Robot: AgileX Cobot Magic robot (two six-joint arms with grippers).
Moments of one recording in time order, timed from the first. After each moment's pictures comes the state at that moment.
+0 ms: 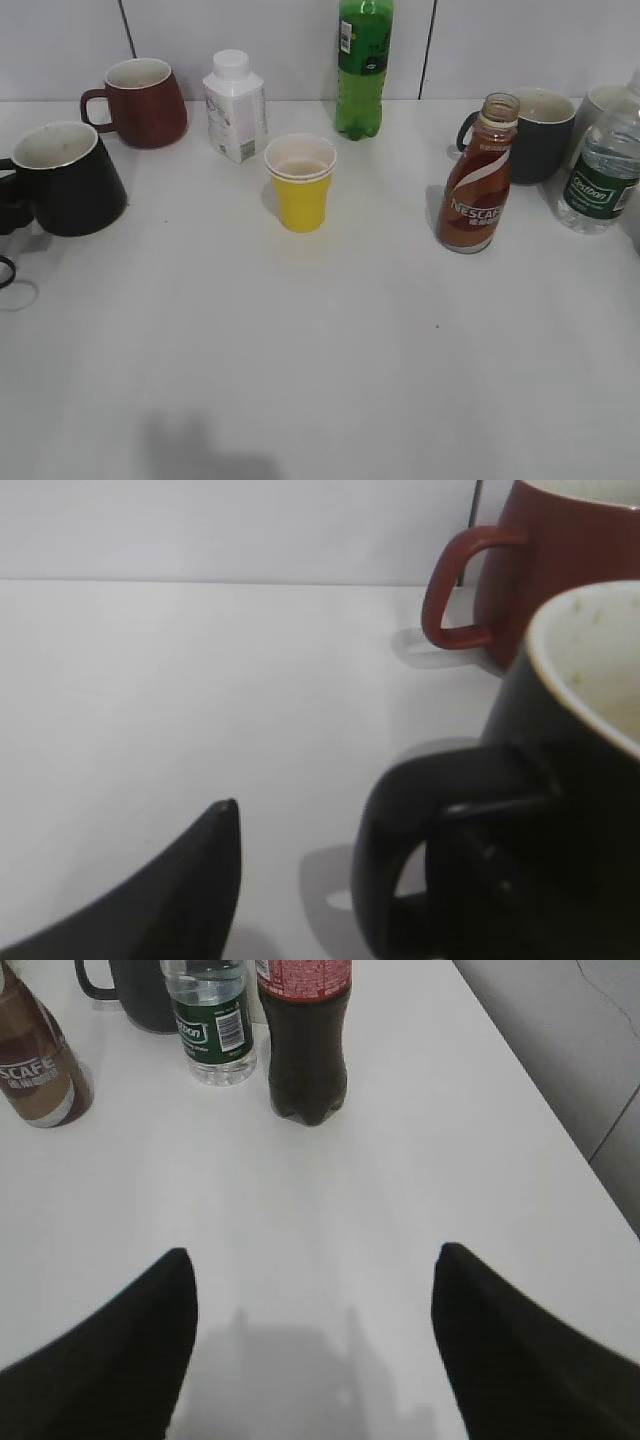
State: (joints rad) left arm 0.08 1.87 -0.48 0.12 -1.04 -0.06; right arm 0.08 -0.01 -0.50 -0.16 1.05 0.18
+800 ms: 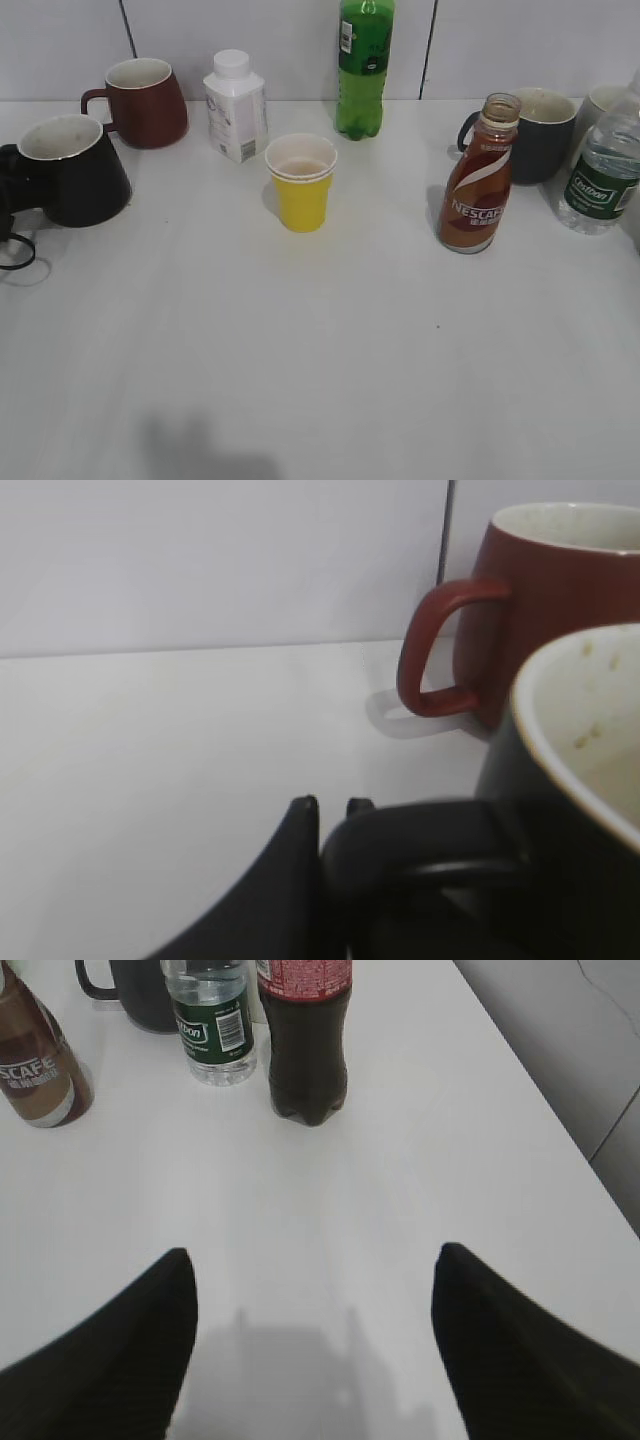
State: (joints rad) left arm 0.09 2.00 -0.64 0.22 -1.10 -0.06; right arm 0.08 -0.01 -0.50 -0.16 1.05 0.18
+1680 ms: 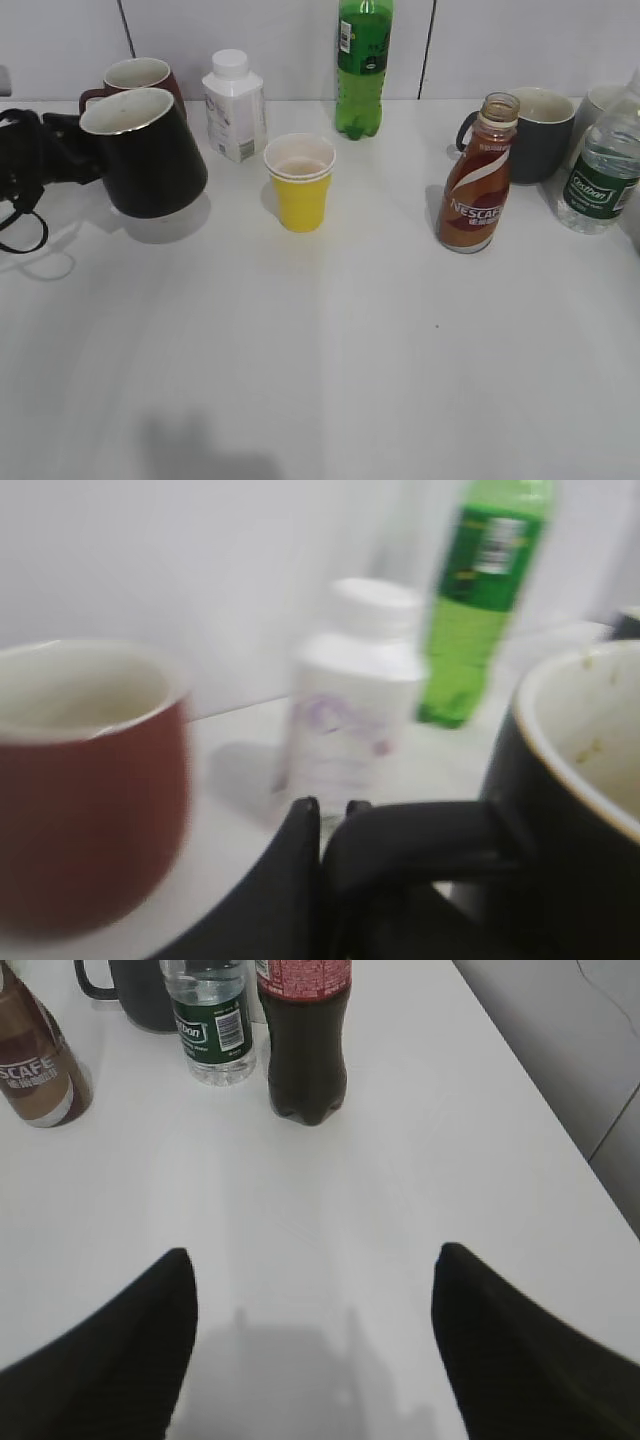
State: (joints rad) left arm 0.08 1.97 -0.82 0.94 -1.15 -0.54; right arm 0.08 -0.01 -0.50 -0.16 1.05 0.18
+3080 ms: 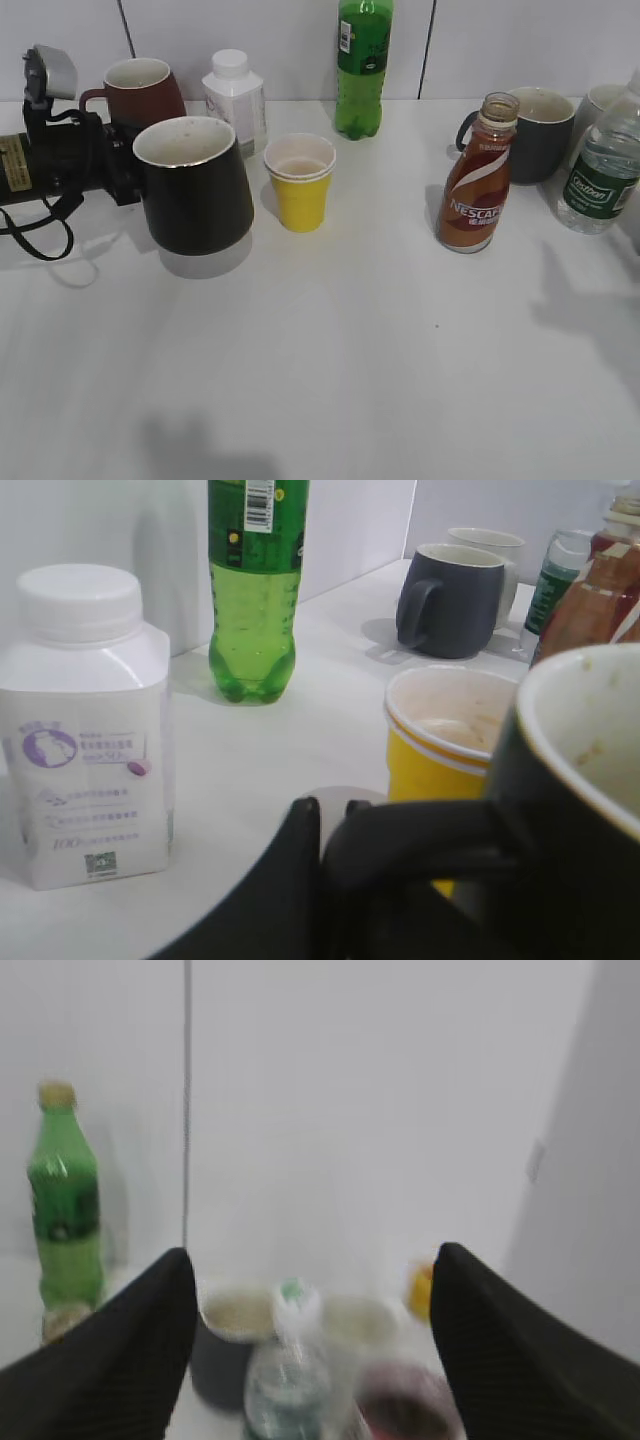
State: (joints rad) left arm -0.02 1.97 -0.92 1.22 -1.15 -0.65; right arm 0.08 0.53 -0.48 -0.19 -0.05 0.08
